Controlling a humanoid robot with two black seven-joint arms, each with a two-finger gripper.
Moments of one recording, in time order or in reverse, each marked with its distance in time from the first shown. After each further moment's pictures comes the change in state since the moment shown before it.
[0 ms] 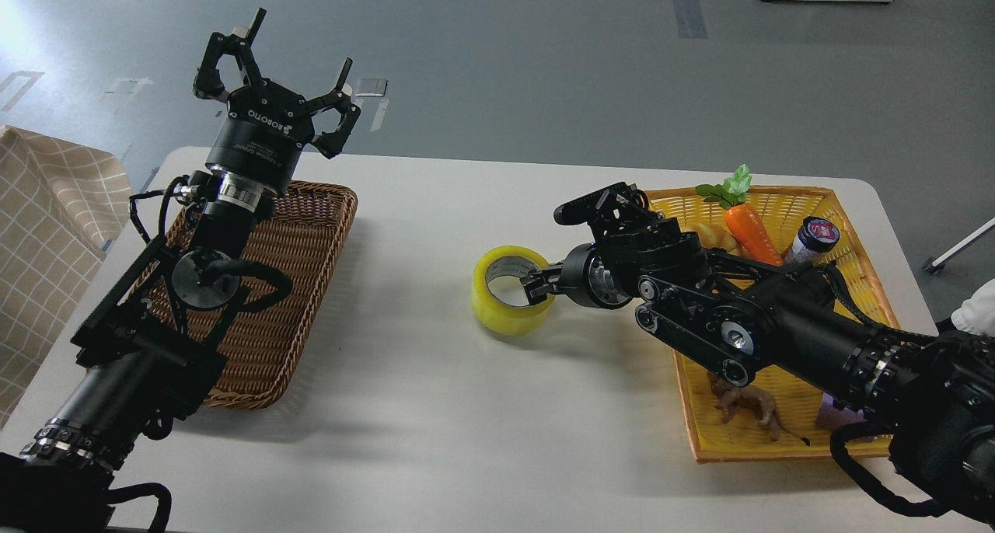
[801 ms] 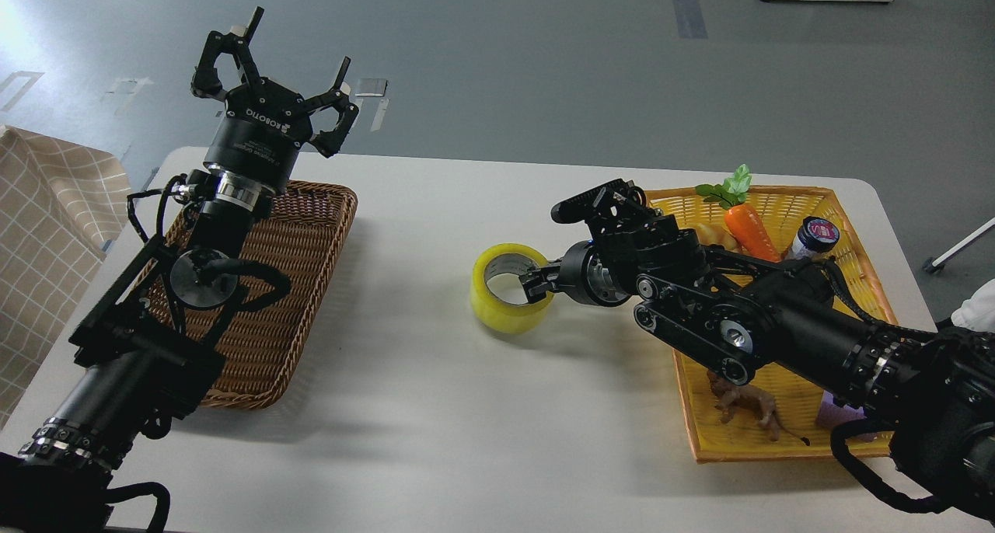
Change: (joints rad) left arm 0.000 0.002 -0.001 0.001 0.000 0.000 0.000; right arm 0.007 0.000 -0.012 0.002 -0.007 0.000 -0.006
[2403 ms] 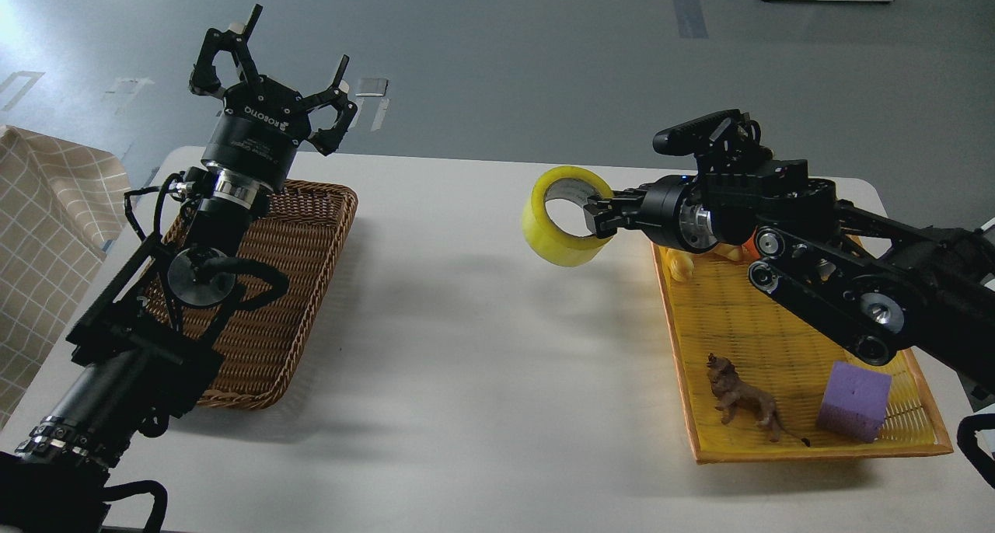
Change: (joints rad) left arm -0.005 0.009 0.004 0.000 0.000 0.000 0.000; right arm -0.015 -0.285 0.163 0.311 0.001 0.000 -0.005
